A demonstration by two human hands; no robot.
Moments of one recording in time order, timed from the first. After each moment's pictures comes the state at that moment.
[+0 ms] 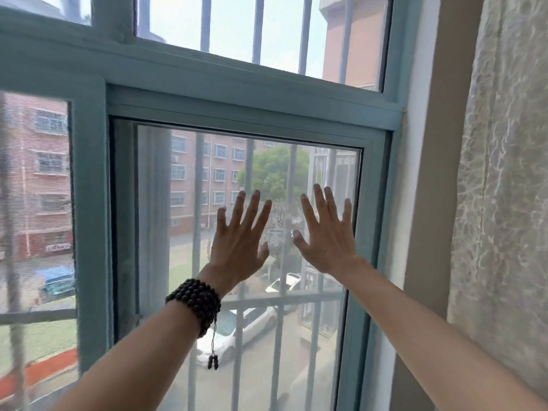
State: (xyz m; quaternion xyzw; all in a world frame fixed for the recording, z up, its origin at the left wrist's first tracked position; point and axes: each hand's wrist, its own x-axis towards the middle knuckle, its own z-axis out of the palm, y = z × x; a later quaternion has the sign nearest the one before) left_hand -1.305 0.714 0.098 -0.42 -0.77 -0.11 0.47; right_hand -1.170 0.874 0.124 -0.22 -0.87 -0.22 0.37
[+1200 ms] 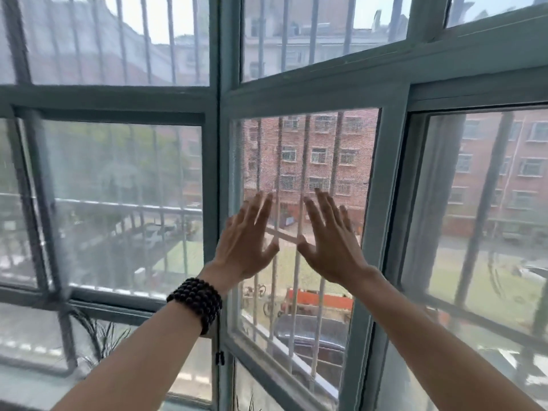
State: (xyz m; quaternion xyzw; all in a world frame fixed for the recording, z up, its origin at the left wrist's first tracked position) left_hand -1.234 0.302 0.063 -0.05 -0.91 -0.03 0.41; right_hand -1.290 0.509 0.074 0.36 -0.85 0.12 0.36
